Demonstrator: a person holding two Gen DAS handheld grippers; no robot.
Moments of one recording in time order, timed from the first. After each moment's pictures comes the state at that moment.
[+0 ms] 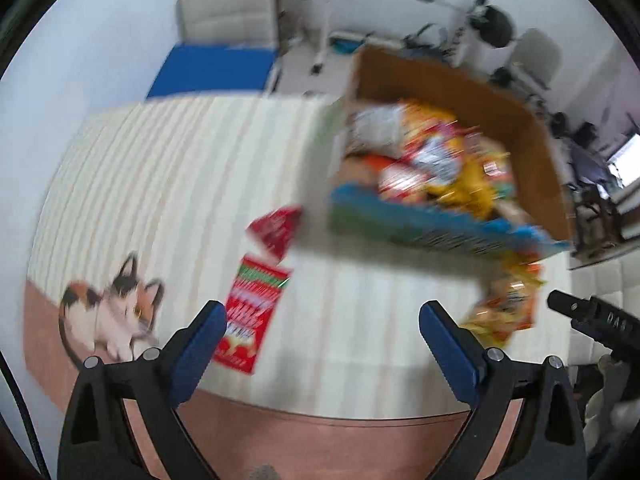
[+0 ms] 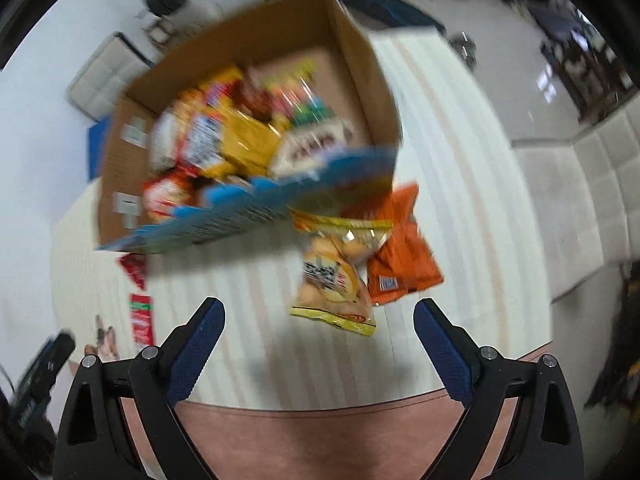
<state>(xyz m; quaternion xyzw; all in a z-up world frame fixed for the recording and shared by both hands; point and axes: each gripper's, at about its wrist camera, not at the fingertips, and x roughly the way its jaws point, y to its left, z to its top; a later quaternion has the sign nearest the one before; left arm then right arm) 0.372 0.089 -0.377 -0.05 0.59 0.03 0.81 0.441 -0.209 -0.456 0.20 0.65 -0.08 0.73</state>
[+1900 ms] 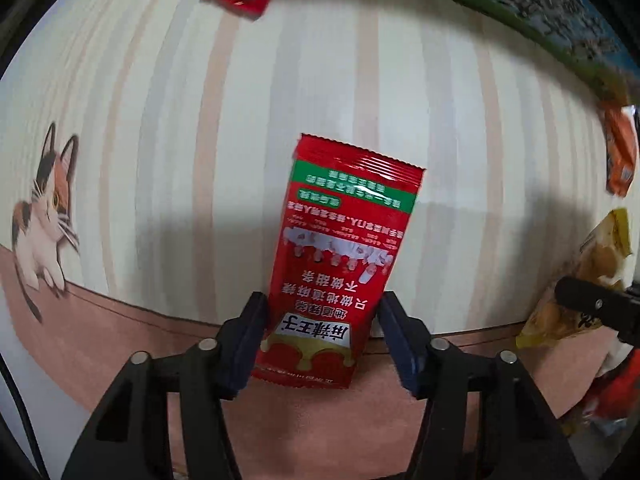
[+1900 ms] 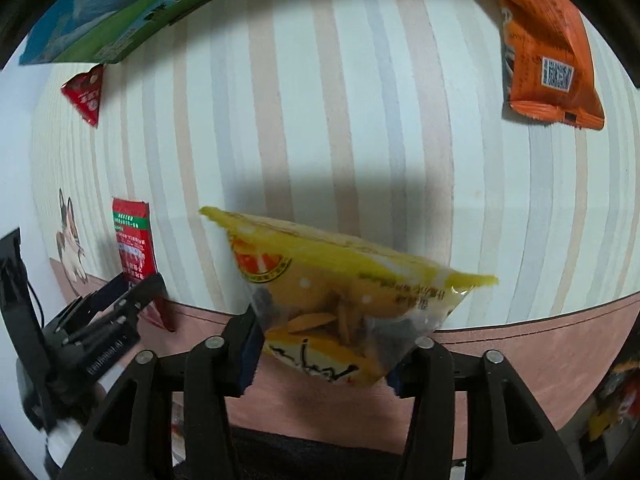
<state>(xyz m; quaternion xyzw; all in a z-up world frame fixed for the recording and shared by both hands) 0.295 0.077 -0.524 0.00 0.75 -0.01 0.66 0.365 -0.082 -0.601 0.17 0.79 0.03 0.59</state>
